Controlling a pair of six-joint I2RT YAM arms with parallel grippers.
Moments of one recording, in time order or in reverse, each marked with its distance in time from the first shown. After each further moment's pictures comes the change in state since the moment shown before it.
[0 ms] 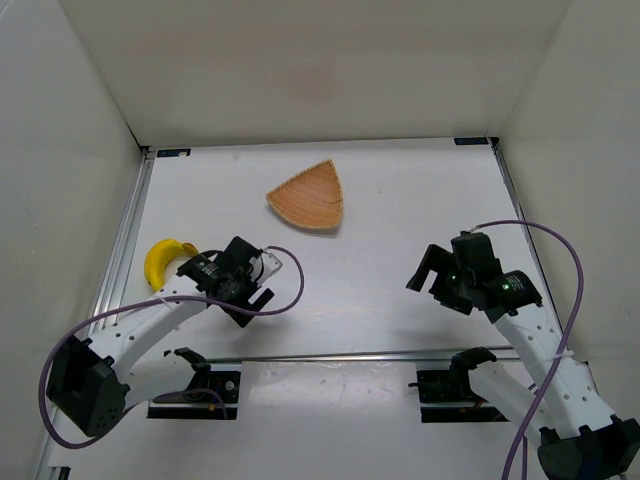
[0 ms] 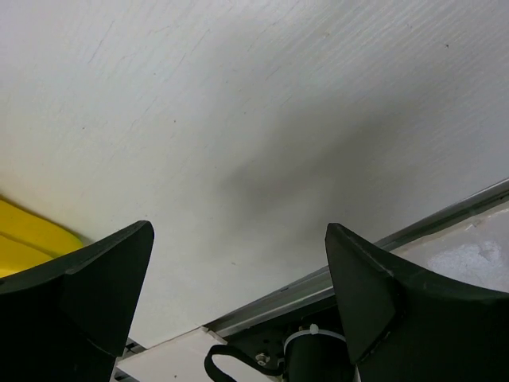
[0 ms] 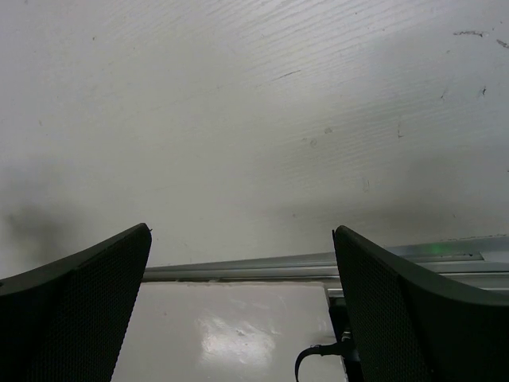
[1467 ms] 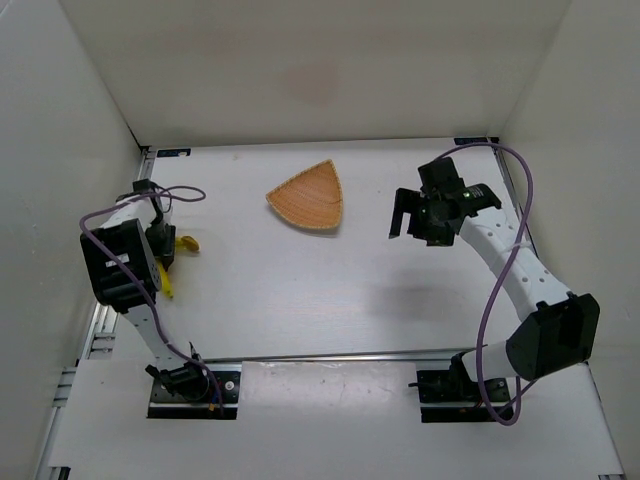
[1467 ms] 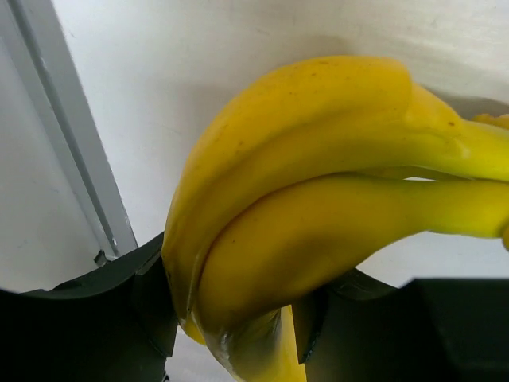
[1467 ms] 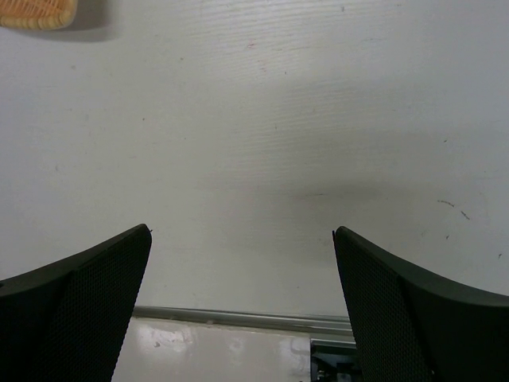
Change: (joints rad) left arm 0.906 0.790 0.503 0.101 -0.123 0.022; right arm 0.012 0.620 0.541 -0.003 0.030 -0.246
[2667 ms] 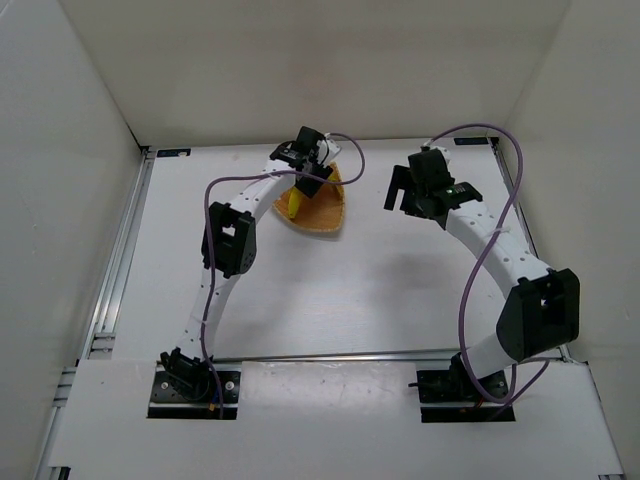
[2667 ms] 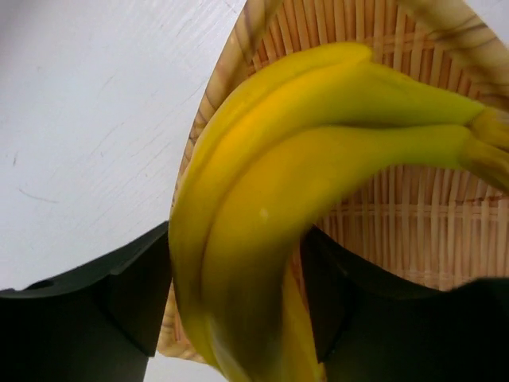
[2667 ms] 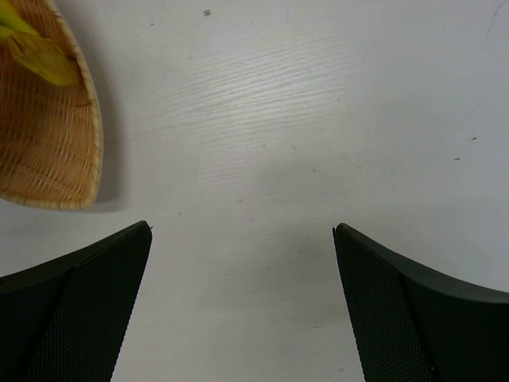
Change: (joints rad) left arm -0.762 0.621 1.046 0.087 0.117 0.102; right arm 0.008 0.101 -0.043 0.383 0.235 -0.009
